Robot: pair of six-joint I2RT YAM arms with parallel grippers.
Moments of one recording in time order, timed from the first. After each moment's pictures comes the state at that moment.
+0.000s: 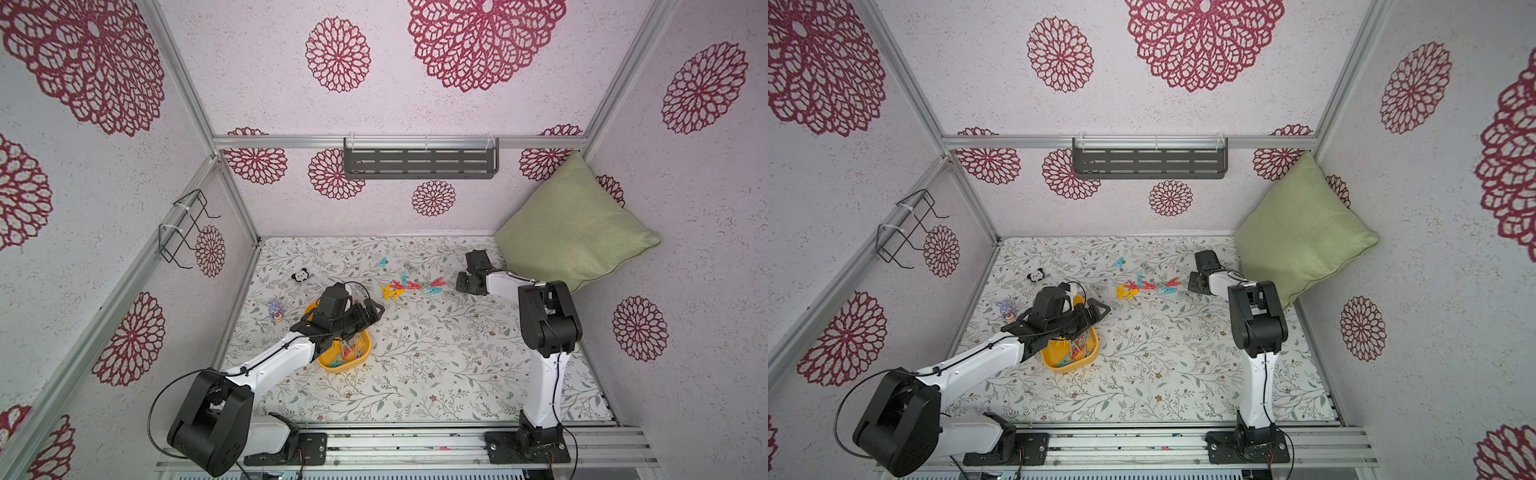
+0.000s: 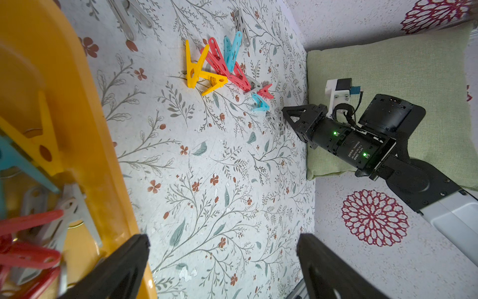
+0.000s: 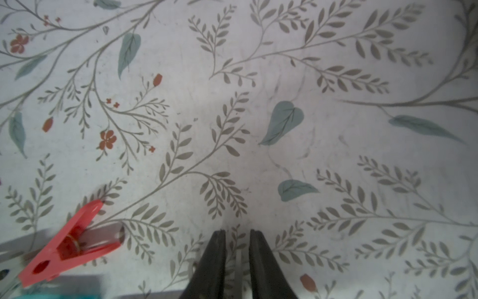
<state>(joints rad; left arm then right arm) -0.47 1.34 0.72 -0.05 0.27 -0.95 0.21 2.09 1.38 -0.26 0.13 0.35</state>
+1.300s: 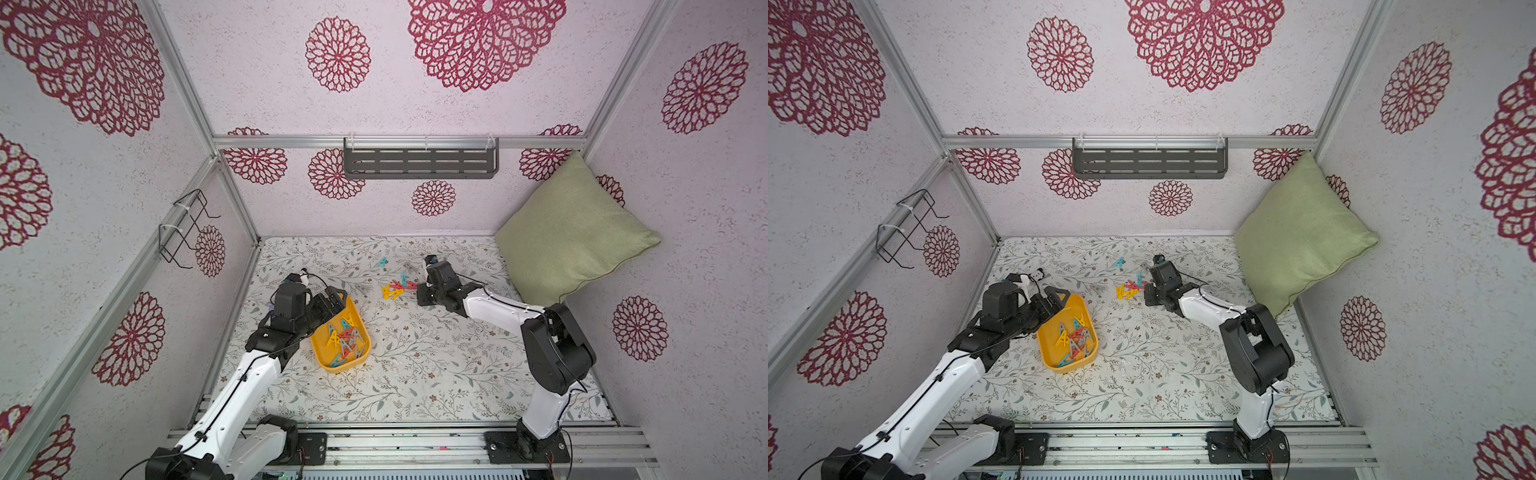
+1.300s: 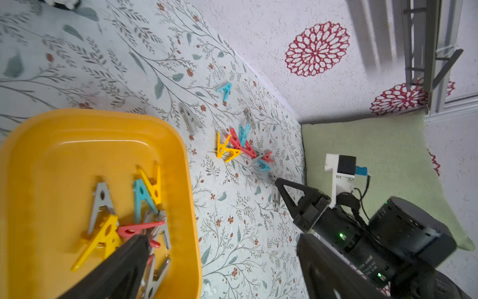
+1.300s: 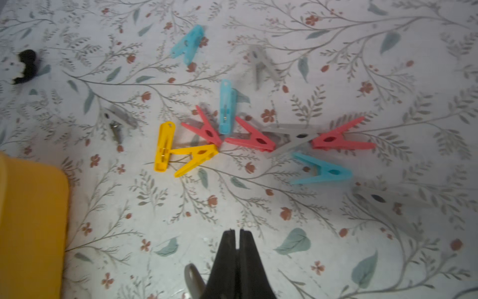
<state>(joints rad) -0.20 1.00 0.75 -0.33 0.20 -0.84 0.61 1.81 1.23 -0.20 0.07 0.38</state>
